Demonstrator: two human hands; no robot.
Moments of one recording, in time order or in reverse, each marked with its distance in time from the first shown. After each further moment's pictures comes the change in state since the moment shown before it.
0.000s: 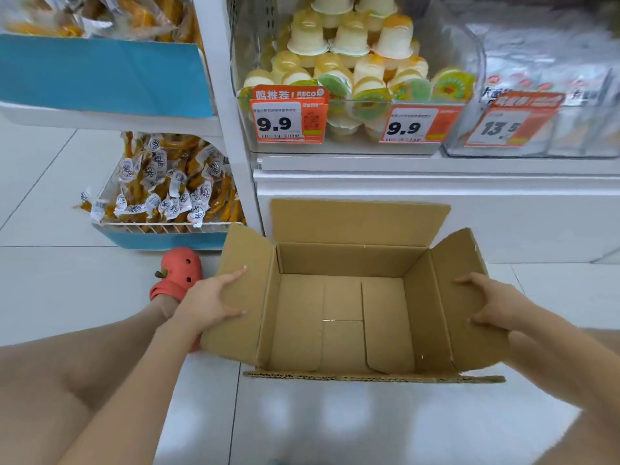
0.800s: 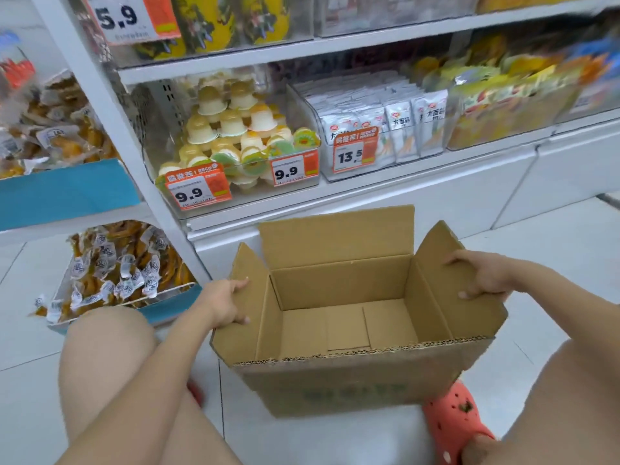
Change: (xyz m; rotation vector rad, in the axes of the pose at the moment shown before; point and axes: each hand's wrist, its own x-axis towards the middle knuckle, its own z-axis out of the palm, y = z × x) left_hand -0.022 0.155 -0.018 0.334 -0.099 0.116; right_hand -0.110 0.100 -0.056 0.291 0.036 0.148
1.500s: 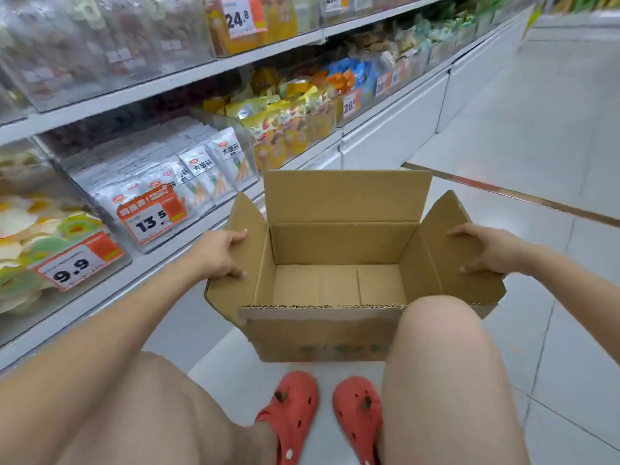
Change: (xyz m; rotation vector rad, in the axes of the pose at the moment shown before) left_hand 0.052 0.333 -0.027 0.312 0.039 0.631; right_hand -0.107 0.237 -0.063 0.369 0.457 0.261
